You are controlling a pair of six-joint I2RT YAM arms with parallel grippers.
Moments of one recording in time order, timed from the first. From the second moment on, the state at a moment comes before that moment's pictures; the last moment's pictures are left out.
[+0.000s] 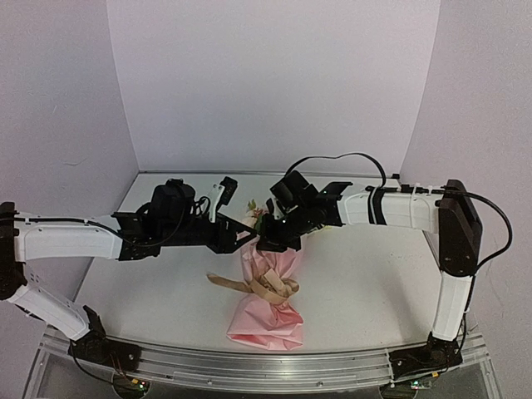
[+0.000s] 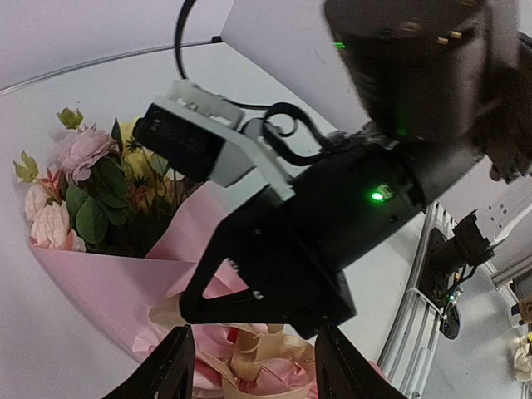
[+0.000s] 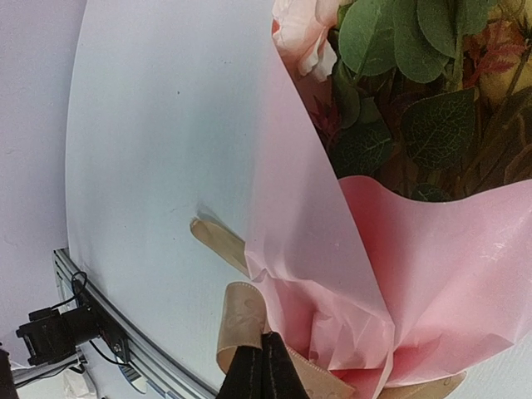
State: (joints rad) left arm -0.94 1.35 0.85 0.14 0.19 -0.35; right arm 0.90 1.94 1.52 -0.49 -0.22 0.86
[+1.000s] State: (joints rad) left arm -0.90 1.61 0.93 0.05 0.19 -0.48; right arm 0.96 1.90 1.49 -0.52 -0.12 0.86
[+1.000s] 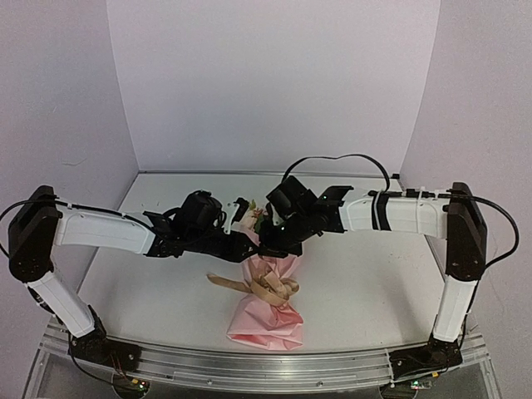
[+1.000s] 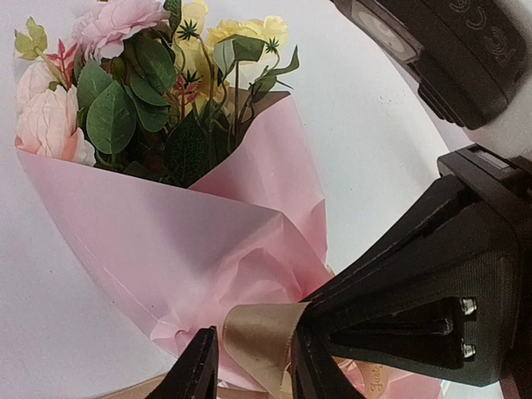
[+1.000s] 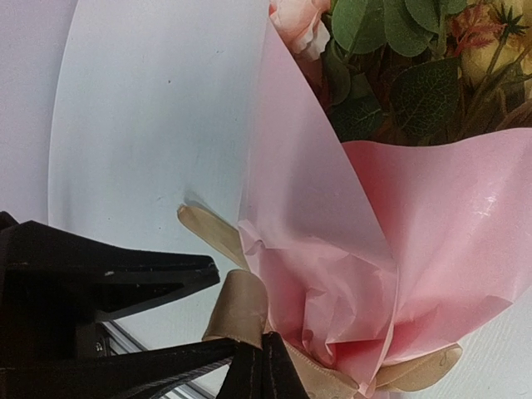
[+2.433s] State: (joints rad) left arm -0.90 1.61 0.92 0.06 0.21 -0.50; right arm 1.00 1.88 1.50 -0.55 -0.05 0.85
